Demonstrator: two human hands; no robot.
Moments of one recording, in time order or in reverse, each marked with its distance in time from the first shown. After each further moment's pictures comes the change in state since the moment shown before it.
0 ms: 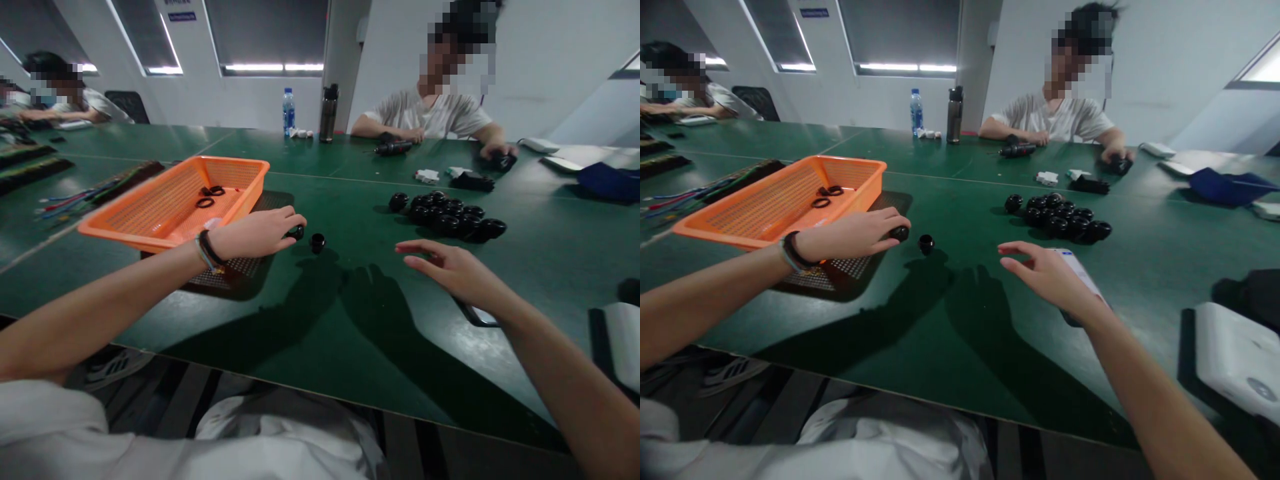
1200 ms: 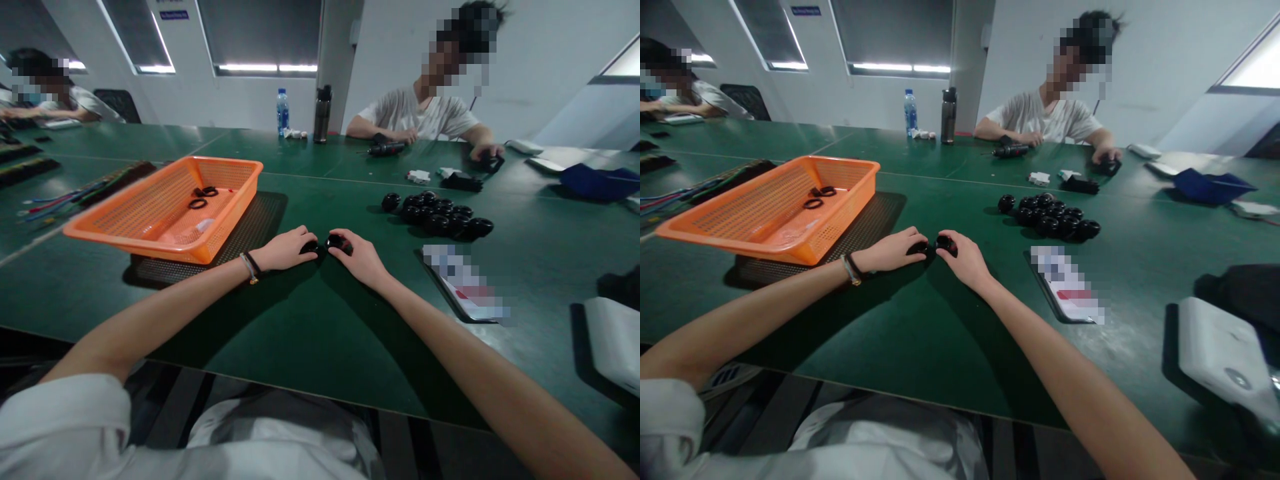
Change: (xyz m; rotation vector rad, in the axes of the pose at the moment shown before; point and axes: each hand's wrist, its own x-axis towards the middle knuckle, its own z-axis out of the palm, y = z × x) left_hand 0.041 0.019 0.066 -0.311 0.038 -0.076; right_hand 0.055 -0.035 0.091 0.257 0.079 -0.058
